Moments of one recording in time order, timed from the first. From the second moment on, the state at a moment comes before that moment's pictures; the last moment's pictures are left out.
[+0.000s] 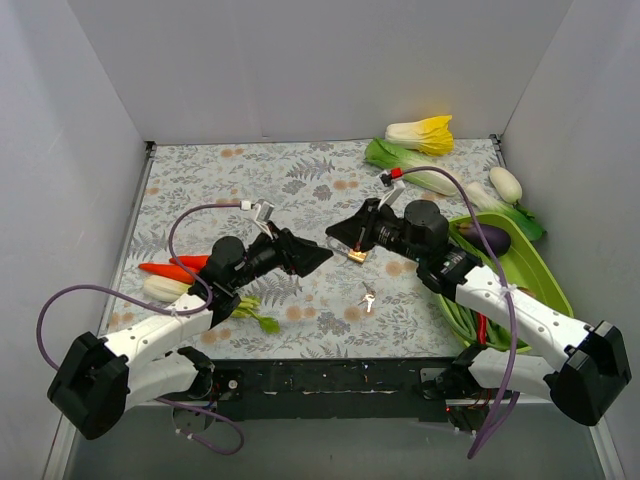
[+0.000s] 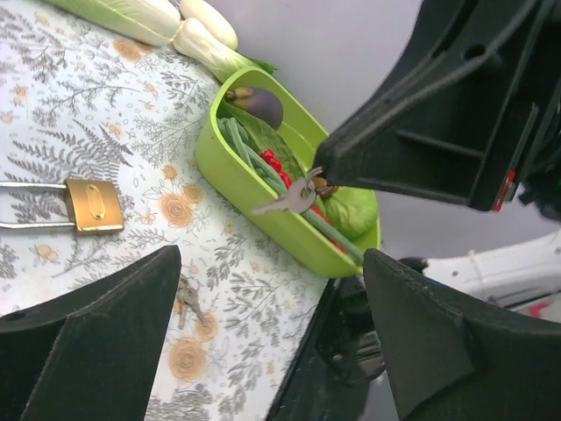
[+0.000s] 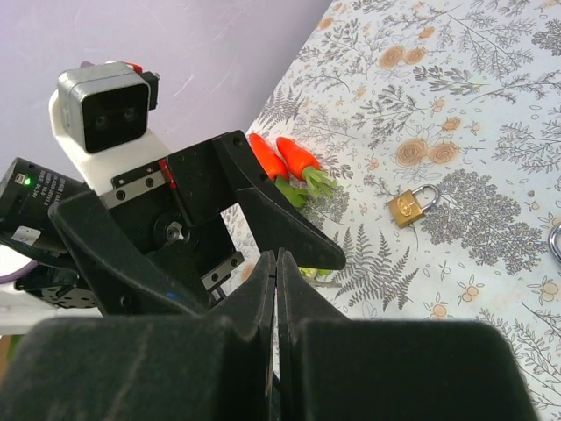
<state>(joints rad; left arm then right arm) -0.65 1.06 0.49 0.62 0.38 -0.71 0.75 1.12 0.85 0.15 -0.27 0.70</state>
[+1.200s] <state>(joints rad) -0.66 1.13 0.34 0.70 0.15 -1.36 0.76 1.13 0.53 0.62 -0.30 0.64</state>
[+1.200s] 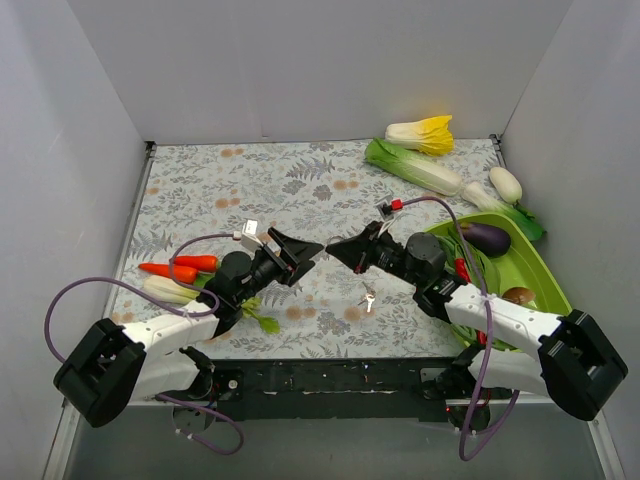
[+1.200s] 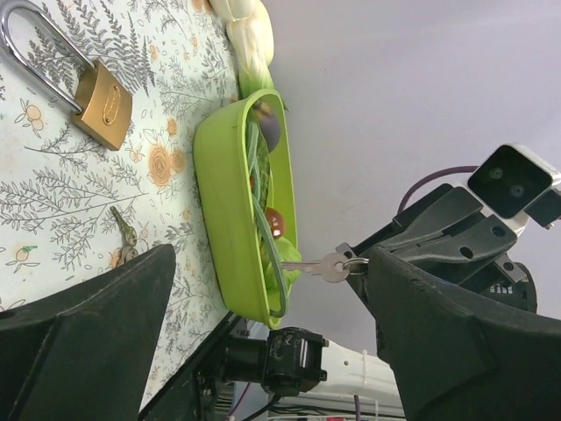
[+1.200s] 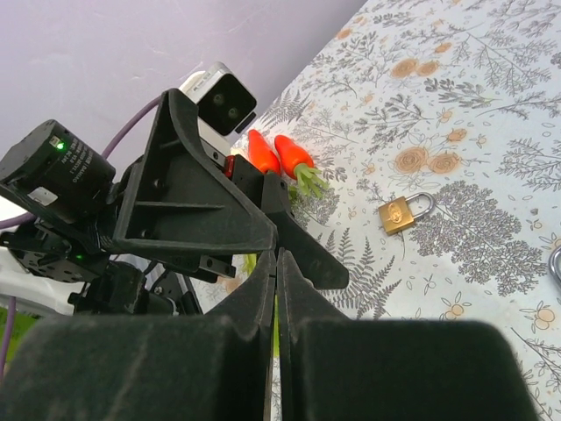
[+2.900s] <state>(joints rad) -0.70 1.07 0.37 0.72 0.07 -1.37 0.86 1.43 0.56 1.05 -0.28 0.55</state>
